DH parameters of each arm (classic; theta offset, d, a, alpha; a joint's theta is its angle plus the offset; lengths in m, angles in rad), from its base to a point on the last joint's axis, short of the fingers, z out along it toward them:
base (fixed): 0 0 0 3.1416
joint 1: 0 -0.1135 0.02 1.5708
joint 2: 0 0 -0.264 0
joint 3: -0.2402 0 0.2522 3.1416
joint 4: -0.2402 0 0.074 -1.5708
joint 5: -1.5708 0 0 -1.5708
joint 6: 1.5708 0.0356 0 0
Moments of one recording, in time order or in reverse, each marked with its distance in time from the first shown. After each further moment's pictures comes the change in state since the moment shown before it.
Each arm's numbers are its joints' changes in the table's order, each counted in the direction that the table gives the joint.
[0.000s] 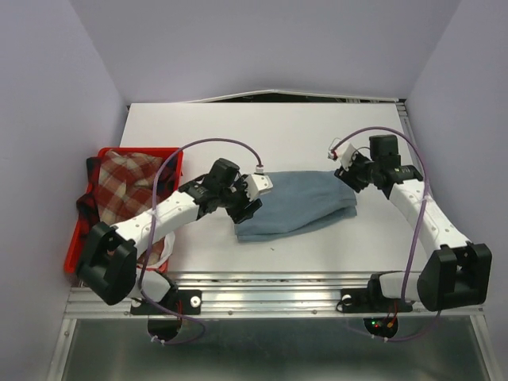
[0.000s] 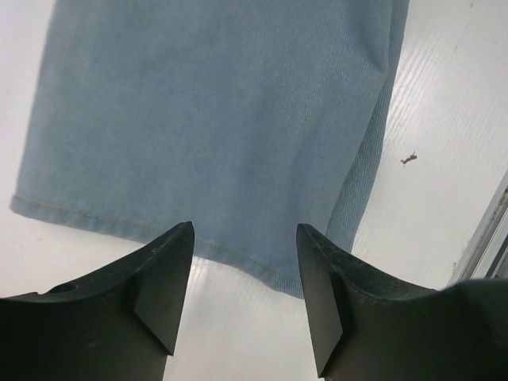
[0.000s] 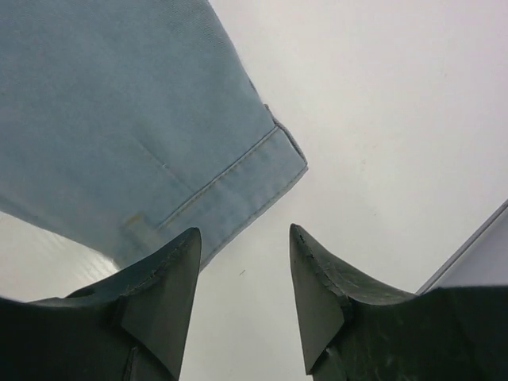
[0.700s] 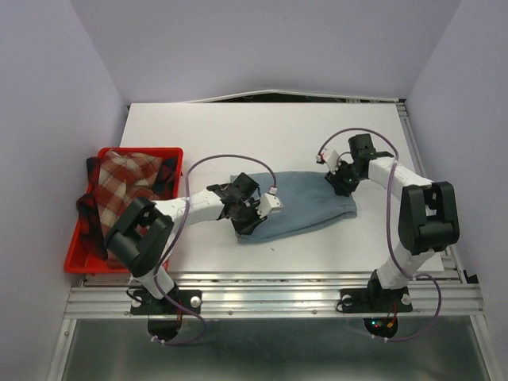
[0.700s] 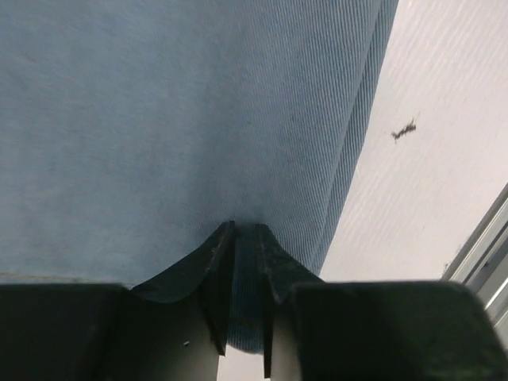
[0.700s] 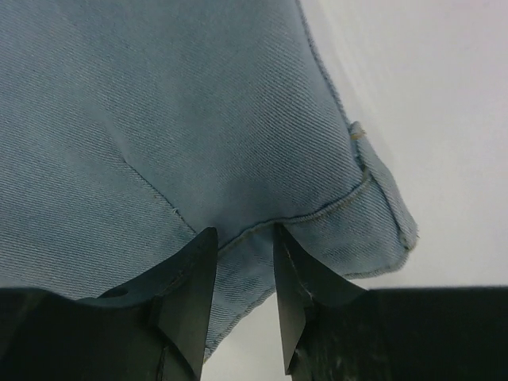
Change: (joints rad) left arm 0.104 0.254 -0.003 -0.017 0.060 -0.076; right arm 0.000 0.424 -0.134 -0.029 0.018 0.027
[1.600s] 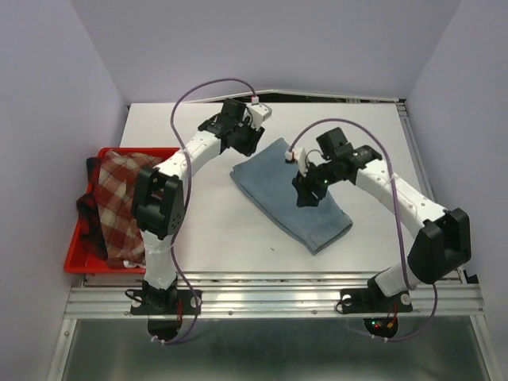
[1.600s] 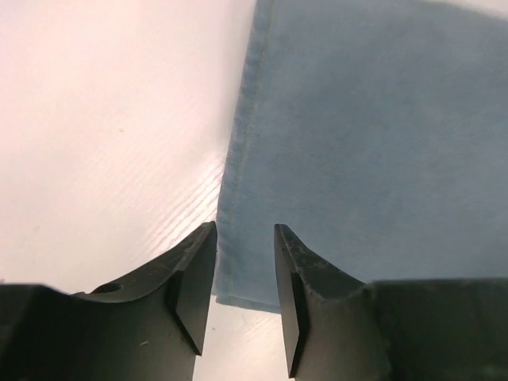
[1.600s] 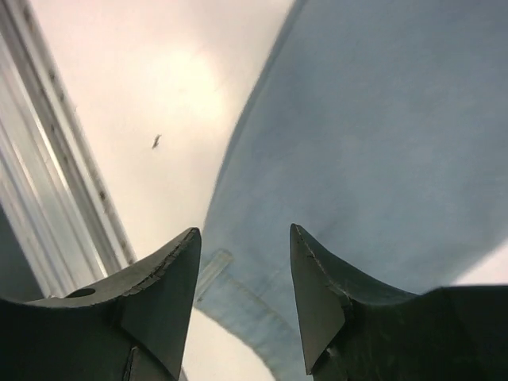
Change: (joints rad) left arm -0.280 0.456 -0.819 -0.112 0.110 -0.100; right arm -0.385 -0.167 -0.103 -0.316 0.247 0.269
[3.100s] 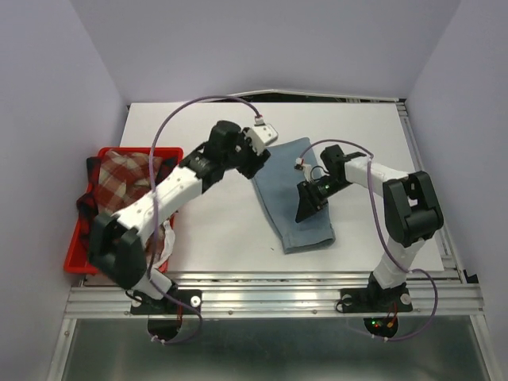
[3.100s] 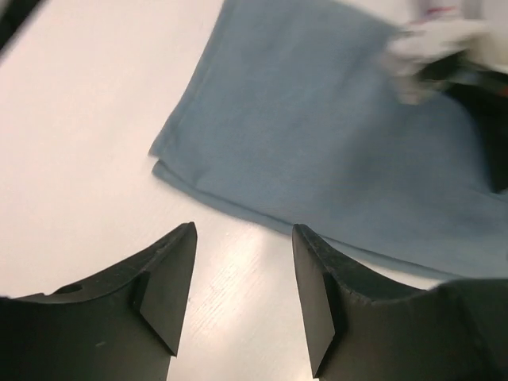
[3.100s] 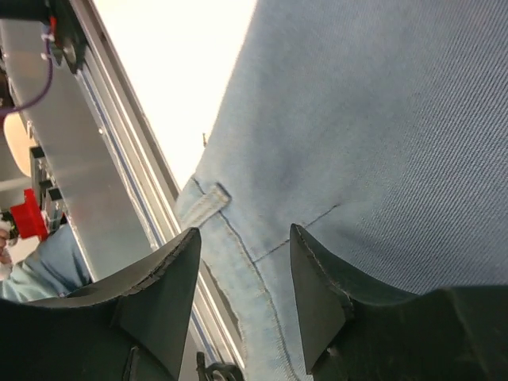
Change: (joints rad) left arm 0.022 -0.382 0.388 0.200 -0.098 0.028; right arm 0.195 0.335 0.066 0.057 0.352 0.206
